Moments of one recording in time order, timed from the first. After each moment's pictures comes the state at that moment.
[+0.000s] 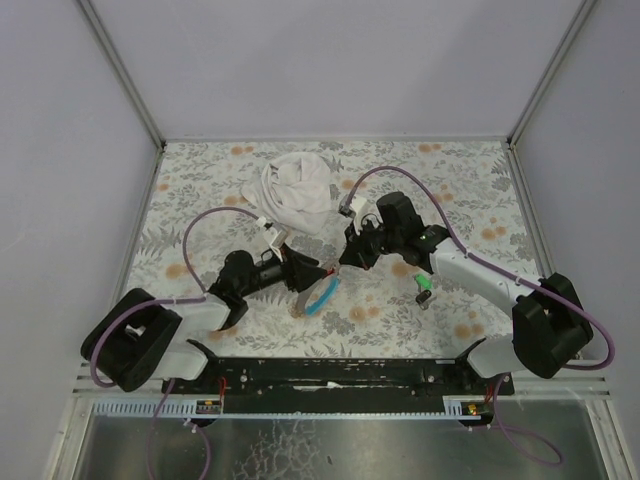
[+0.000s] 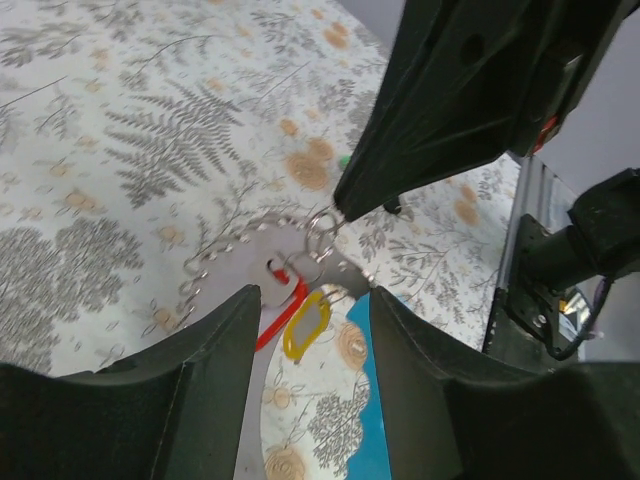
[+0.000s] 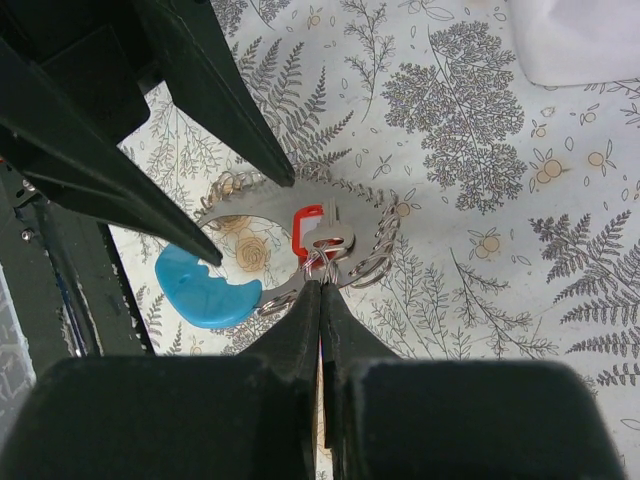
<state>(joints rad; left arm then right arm) -0.56 1.32 0.25 1.01 0.50 -0.47 0.63 1.42 0.93 -0.21 -0.54 -0.06</state>
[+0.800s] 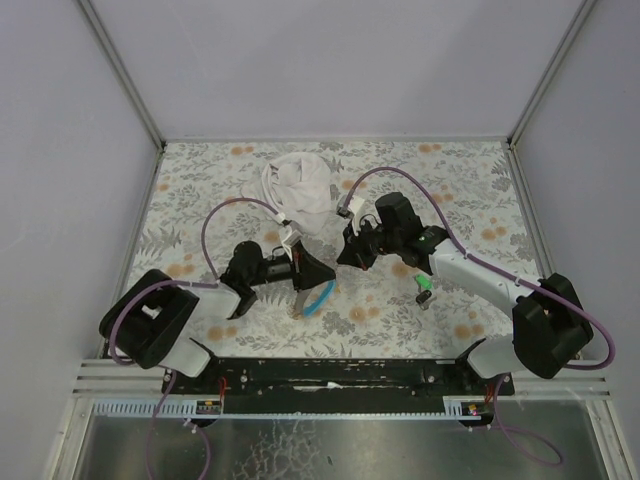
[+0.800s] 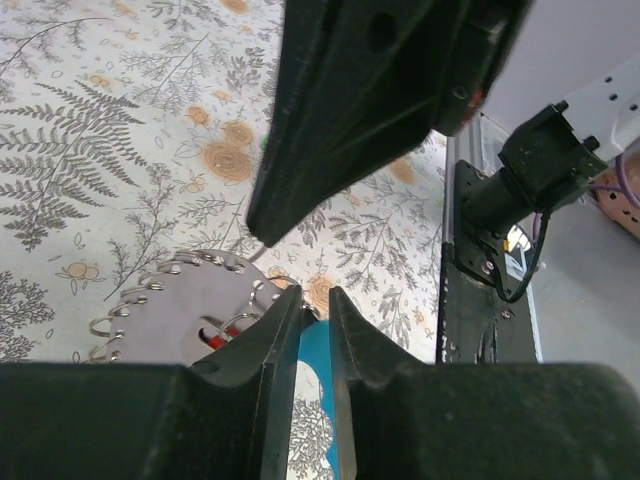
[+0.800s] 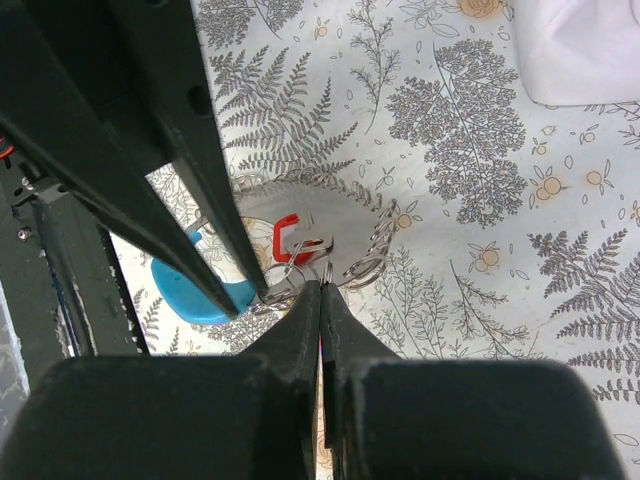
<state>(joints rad) -0.56 1.50 0.36 1.11 0.75 -0.48 0.64 1.42 0.93 -0.19 -0.55 -0.08</state>
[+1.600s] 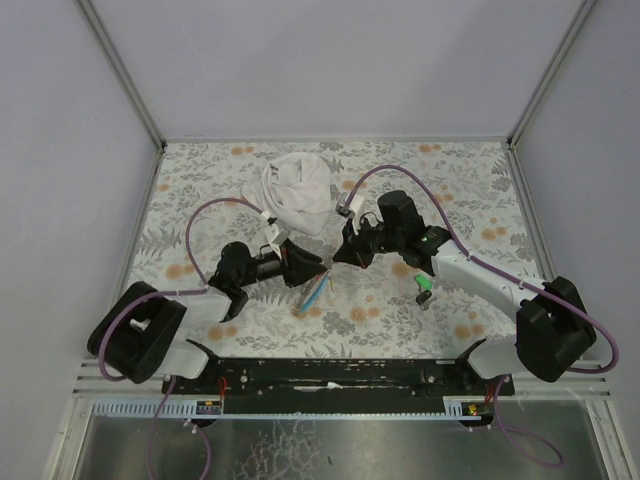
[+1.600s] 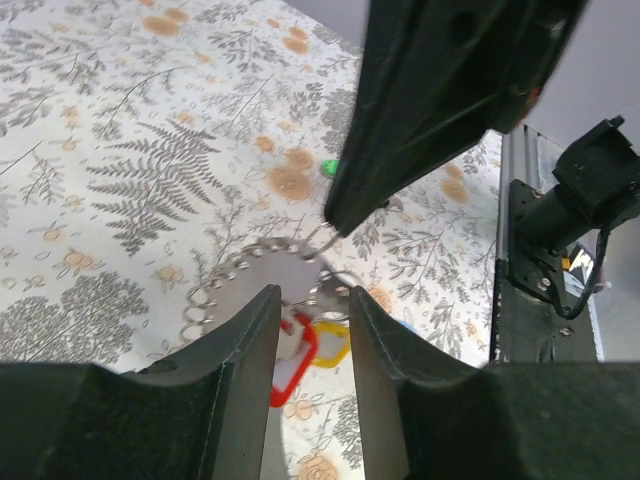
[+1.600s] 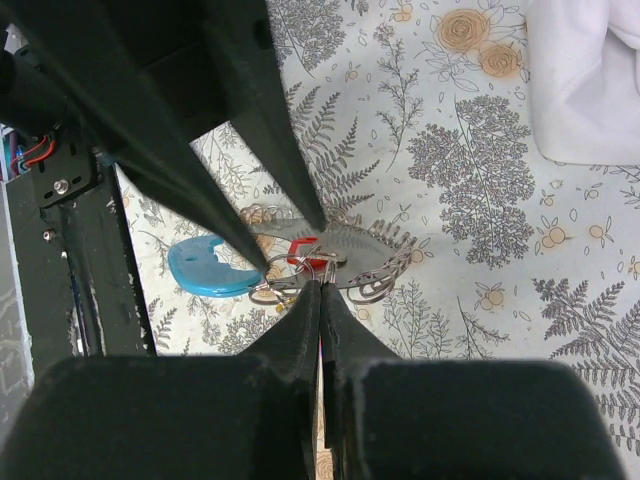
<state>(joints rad) -0.50 1.36 0.31 1.06 0.69 -0.37 0.64 1.40 0.93 -0.14 -0.61 -0.10</state>
